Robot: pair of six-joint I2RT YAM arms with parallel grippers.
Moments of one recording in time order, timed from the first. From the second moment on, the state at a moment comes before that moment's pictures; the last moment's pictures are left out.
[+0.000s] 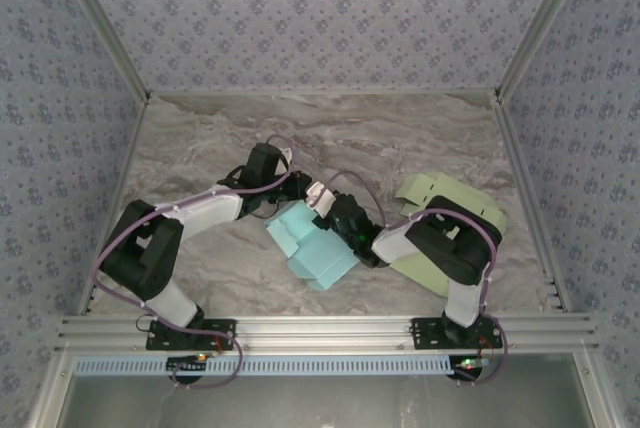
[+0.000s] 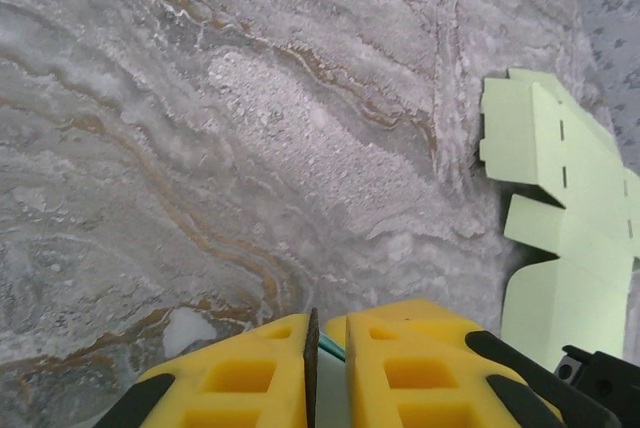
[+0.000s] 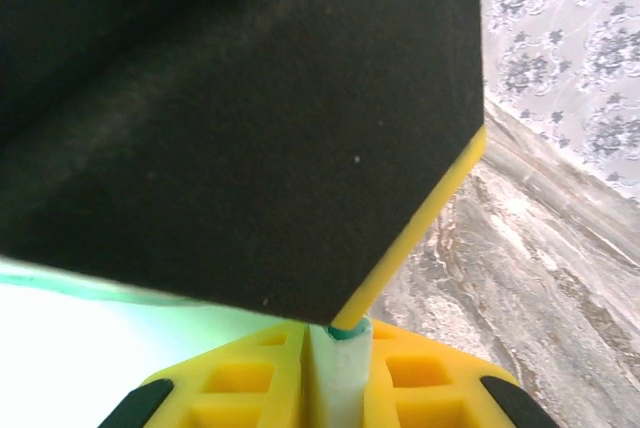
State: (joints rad) left arm -0.57 1.61 0.90 0.02 0.35 -0.62; right arm 0.88 1.83 0.64 0.90 0.32 -0.31
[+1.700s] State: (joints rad) left arm -0.62 1.12 0.25 0.43 0.05 -0.28; right arm 0.81 1.75 0.47 1.05 0.47 -0.06
